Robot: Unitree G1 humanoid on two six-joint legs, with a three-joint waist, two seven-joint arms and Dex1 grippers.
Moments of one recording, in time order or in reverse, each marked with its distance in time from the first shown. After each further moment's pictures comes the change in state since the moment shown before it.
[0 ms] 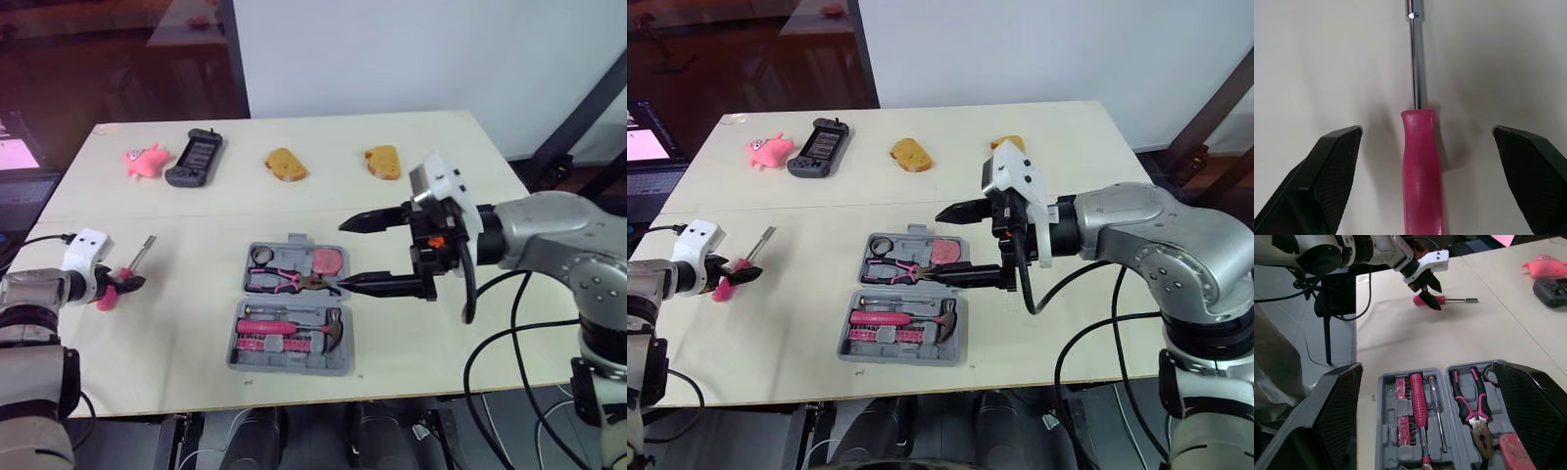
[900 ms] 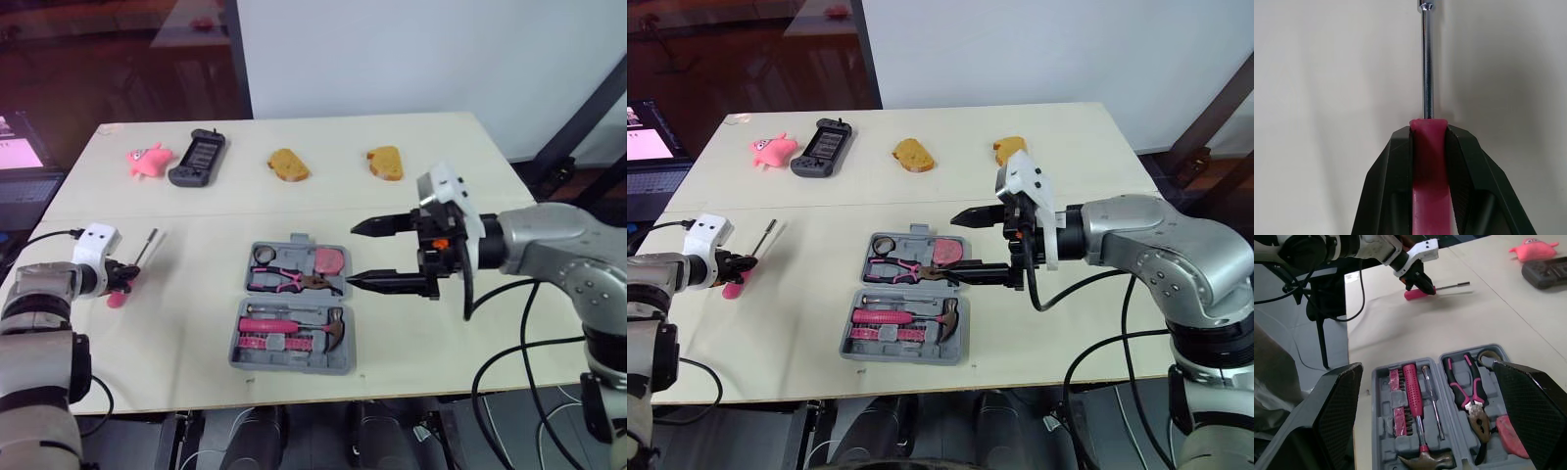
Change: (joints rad) left arm -0.072 -0.039 0.022 0.047 0.028 0.037 0.004; right arm 0.122 -0.030 0.006 0.059 -0.047 -0.107 0.022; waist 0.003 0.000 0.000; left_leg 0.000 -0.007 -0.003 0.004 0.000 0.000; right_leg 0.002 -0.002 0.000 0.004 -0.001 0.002
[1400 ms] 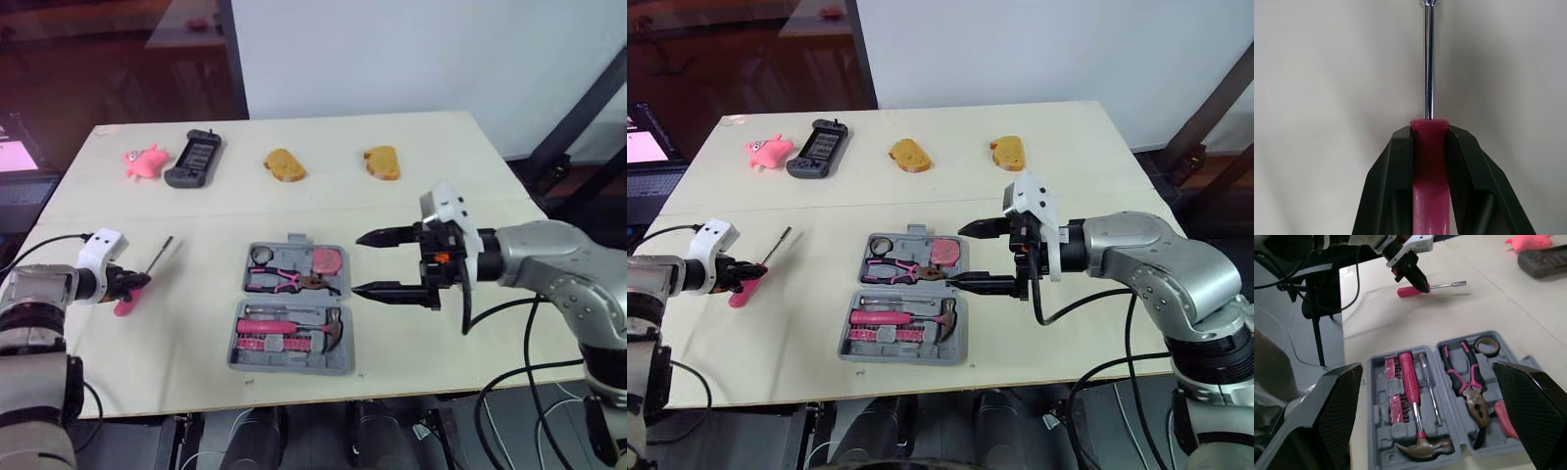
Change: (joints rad) left arm 0.264 0.035 0.010 -0.475 -0.057 0.267 -0.221; right arm 0.087 0.001 0.024 0.012 -0.080 -0.091 0.063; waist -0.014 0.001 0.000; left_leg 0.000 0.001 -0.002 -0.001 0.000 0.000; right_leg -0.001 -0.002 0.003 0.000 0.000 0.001
